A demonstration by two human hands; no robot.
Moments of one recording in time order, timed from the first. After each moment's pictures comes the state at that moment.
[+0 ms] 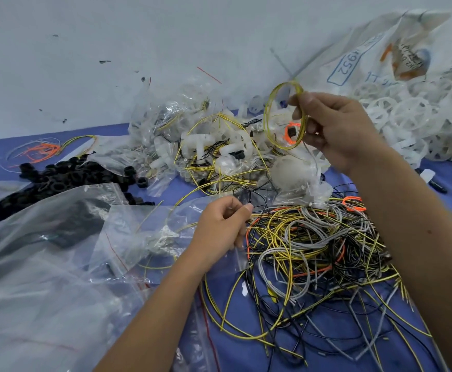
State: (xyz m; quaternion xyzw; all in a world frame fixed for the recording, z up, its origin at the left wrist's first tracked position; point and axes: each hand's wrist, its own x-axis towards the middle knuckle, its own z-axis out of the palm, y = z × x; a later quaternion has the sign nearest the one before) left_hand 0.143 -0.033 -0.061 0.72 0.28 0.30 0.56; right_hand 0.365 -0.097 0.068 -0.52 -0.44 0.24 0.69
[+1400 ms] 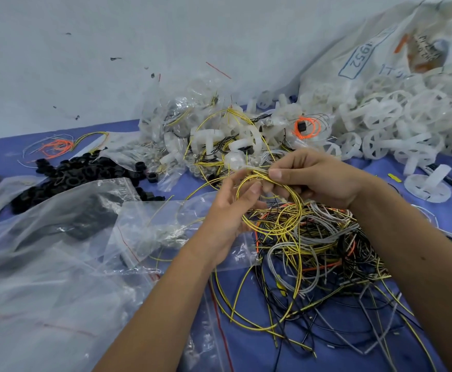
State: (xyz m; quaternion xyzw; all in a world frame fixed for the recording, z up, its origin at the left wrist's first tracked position) left_hand 0.139 -0.038 -0.041 0.54 0.21 0.30 0.76; right_hand 0.328 -0.113 0.026 -0.50 -0.62 0.44 0.41
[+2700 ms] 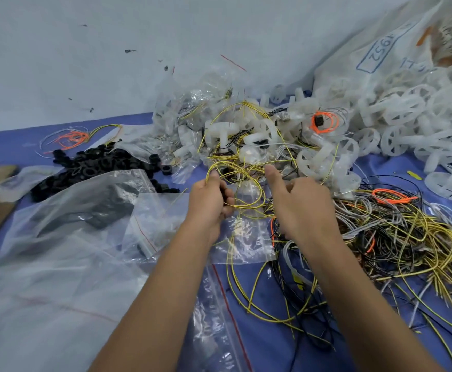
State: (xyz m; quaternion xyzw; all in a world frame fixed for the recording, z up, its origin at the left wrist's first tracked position) left_hand 0.122 -0.002 -0.035 0.43 0.42 0.40 0.69; right_hand 0.228 -0.113 -0.013 -0.86 -0.36 0.08 0.36
